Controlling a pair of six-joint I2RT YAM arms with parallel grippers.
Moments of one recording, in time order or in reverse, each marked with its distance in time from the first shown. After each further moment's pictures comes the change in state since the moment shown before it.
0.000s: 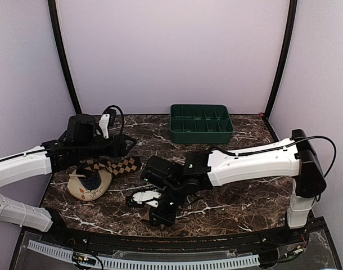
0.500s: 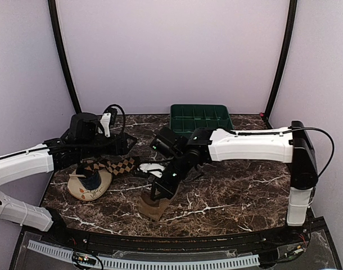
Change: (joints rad) left arm 0.004 0.007 0.010 -0.003 -0.026 -0.003; right arm -0.166 0.045 0.117 -0.039 -0.097 -0.010
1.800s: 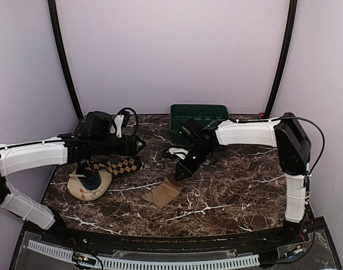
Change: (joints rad) left arm 0.000 0.189 0.085 0.007 0.085 0.014; right arm -0.340 0.079 -0.092 0.033 0.013 -0.128
